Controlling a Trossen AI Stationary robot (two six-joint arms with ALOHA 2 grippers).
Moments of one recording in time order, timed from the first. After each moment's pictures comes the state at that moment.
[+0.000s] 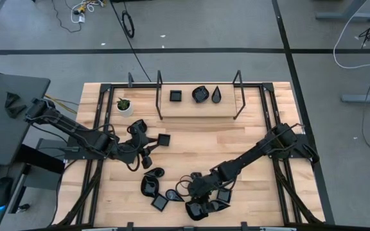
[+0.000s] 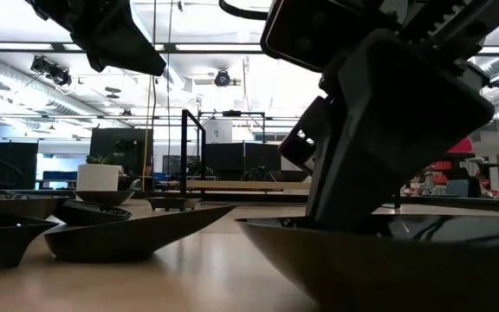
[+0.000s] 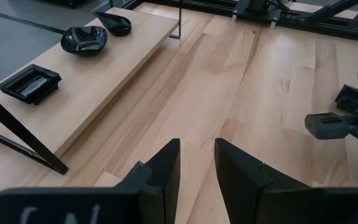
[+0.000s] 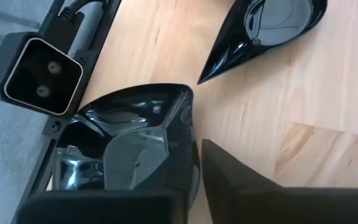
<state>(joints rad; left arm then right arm) -0.44 1.12 0.70 -0.22 -0.74 -0.51 0.47 2.04 1.18 0.02 -0.16 0.32</state>
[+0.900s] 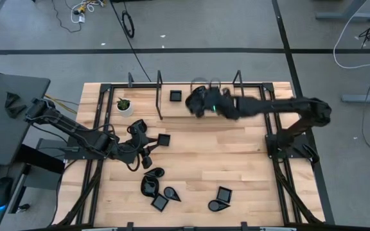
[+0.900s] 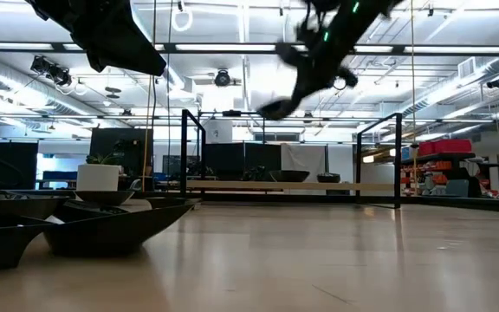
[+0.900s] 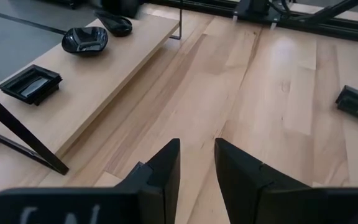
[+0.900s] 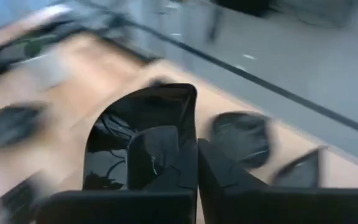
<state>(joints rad) -0.44 1.12 0.70 -0.22 -0.74 -0.51 -0.15 1.52 1.18 -0.40 0.60 0.51</state>
